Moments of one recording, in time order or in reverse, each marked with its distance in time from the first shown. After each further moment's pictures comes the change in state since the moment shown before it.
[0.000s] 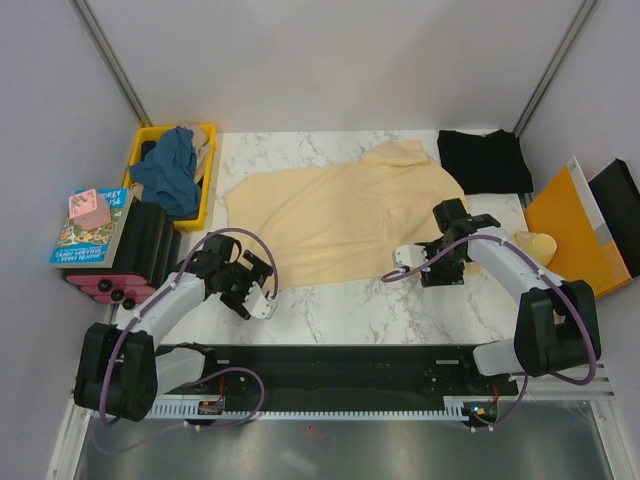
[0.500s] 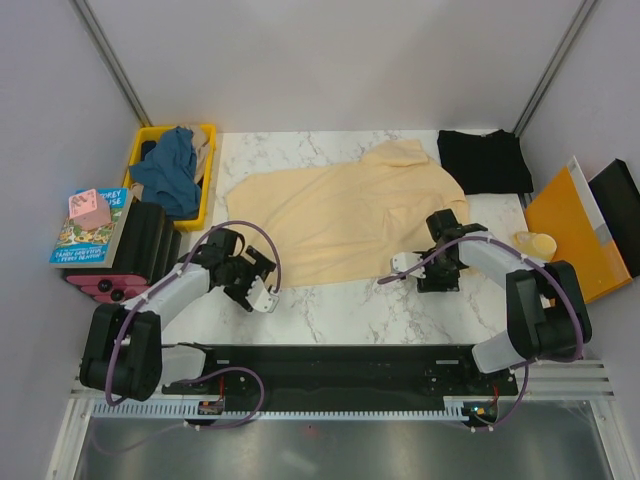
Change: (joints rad) left arm 0.000 0.100 0.026 0.057 -0.002 0.031; right arm 0.013 0.092 -0.119 0.159 0.056 0.058
